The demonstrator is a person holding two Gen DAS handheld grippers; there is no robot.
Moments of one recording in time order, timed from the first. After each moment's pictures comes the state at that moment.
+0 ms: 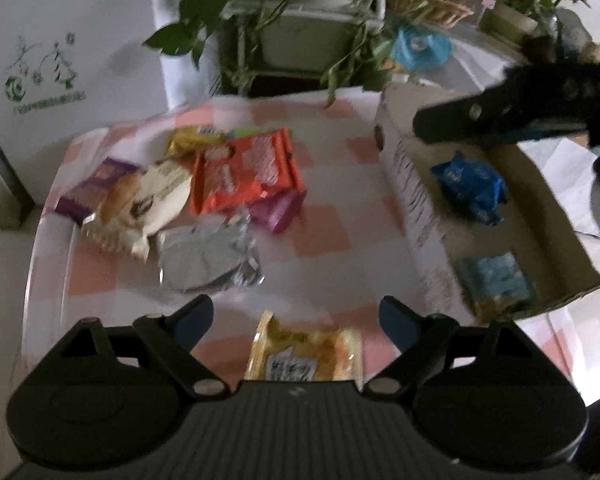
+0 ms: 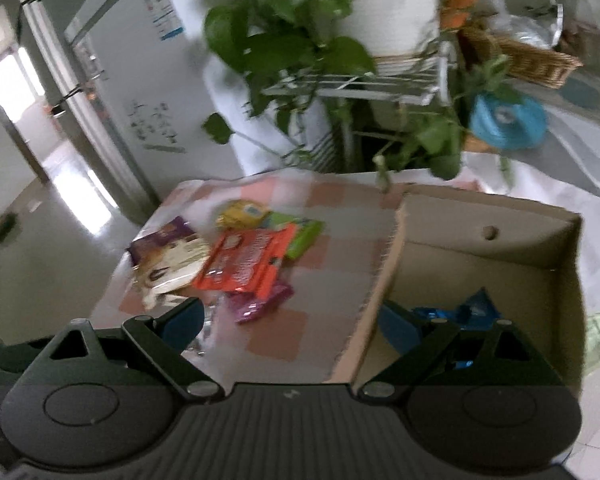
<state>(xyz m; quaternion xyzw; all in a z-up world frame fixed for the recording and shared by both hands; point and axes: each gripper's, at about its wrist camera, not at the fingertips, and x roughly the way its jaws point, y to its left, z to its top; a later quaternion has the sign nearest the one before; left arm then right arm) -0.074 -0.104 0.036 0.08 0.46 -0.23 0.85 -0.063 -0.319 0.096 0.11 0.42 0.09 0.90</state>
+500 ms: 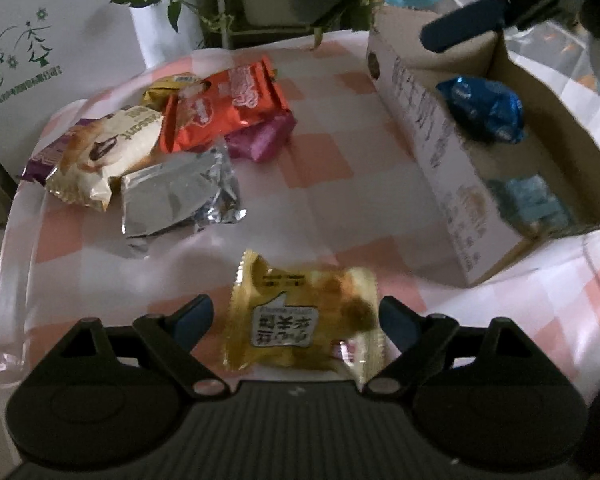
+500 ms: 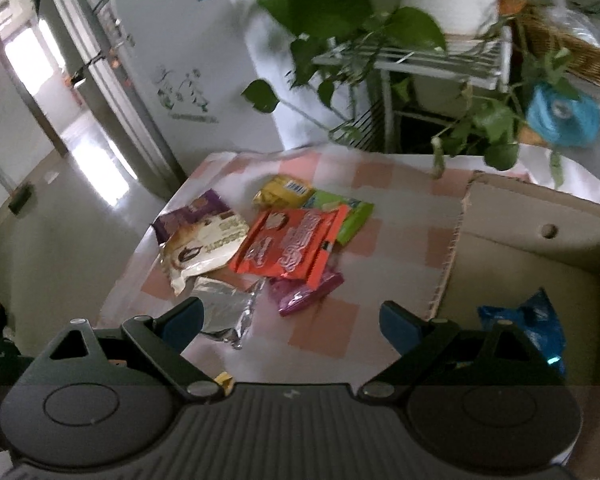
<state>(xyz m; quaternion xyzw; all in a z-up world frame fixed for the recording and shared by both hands) -0.085 -0.117 -0.020 0.14 0.47 -0.23 0.84 -0.042 -0.279 0.082 0.09 0.45 0.13 0.88</state>
